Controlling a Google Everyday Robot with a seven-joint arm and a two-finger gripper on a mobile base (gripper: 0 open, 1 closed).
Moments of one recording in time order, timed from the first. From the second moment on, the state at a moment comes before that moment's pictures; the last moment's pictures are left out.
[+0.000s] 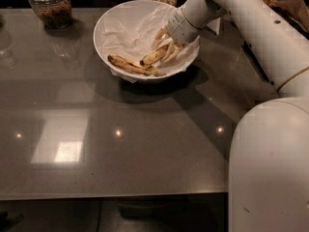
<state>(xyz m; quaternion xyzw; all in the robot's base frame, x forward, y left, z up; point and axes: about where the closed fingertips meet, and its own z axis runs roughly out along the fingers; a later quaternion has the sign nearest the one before) 0.722 -0.022 0.858 -0.89 0.33 0.00 0.31</state>
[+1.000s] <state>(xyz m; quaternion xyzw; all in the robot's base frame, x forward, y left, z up) 0.698 -0.020 0.919 -0.86 0.36 -0.01 0.36</state>
